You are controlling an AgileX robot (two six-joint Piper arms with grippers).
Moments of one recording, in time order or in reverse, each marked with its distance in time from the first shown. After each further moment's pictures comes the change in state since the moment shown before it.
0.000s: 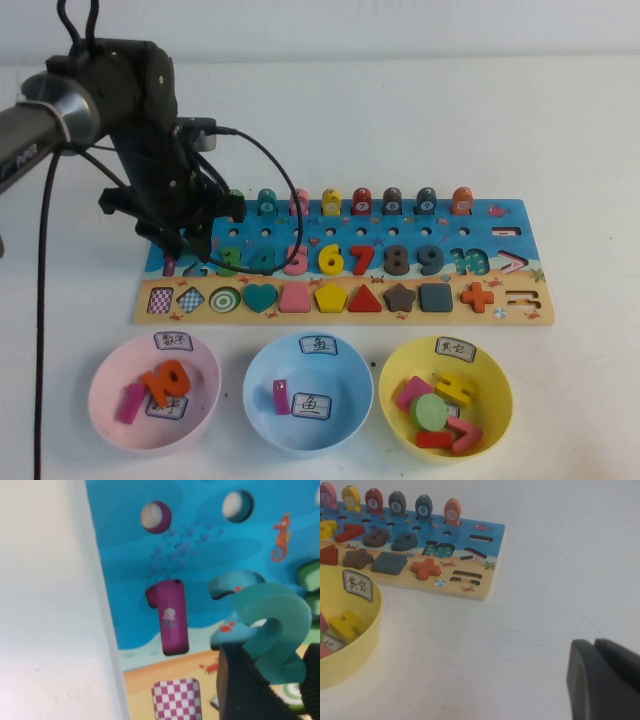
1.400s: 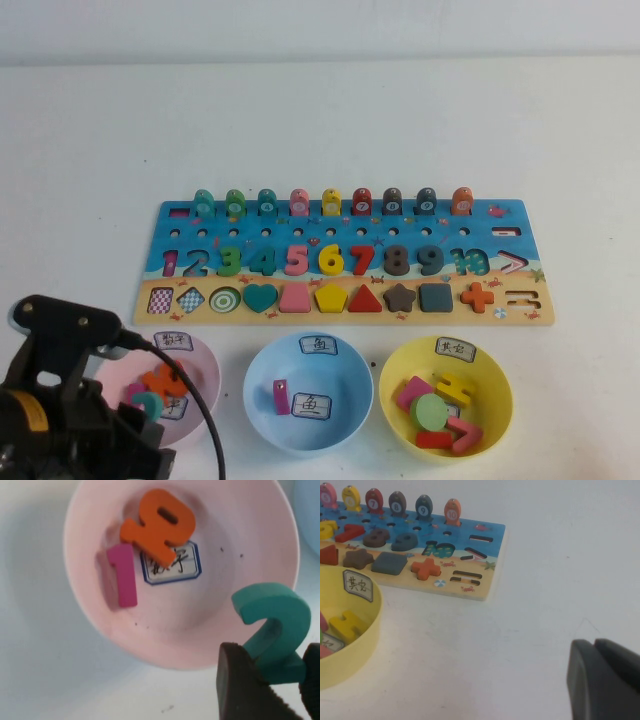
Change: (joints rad) right arm 0.000 0.000 0.000 0.000 0.001 0.000; left arm -0.159 -1.090 1.266 -0.078 -0.598 0.086
